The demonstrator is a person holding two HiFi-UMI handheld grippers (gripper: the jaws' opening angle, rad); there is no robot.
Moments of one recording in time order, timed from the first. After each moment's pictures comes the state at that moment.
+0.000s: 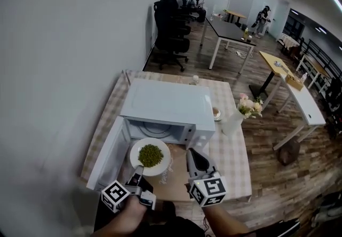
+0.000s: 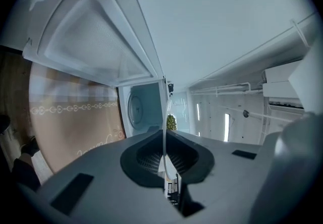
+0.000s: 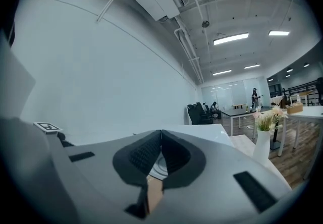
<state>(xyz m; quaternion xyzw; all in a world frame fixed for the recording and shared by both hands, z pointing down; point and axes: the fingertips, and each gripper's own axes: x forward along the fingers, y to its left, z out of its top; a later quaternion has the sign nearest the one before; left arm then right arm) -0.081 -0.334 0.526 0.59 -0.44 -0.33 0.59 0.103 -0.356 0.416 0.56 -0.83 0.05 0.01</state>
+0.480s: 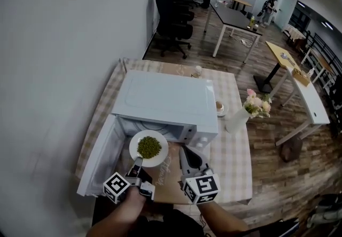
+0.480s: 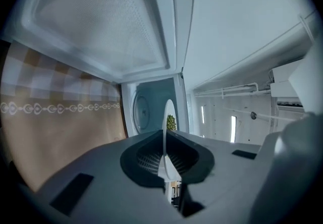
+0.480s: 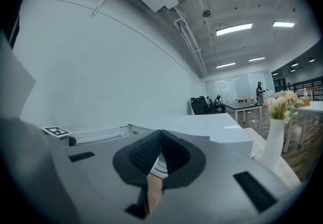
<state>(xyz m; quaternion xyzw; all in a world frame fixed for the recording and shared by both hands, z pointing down) -0.064 -0.406 0.588 0.58 -0.46 -0.33 0.59 0.101 -0.416 0.470 0.54 -0.84 0.07 0.04</state>
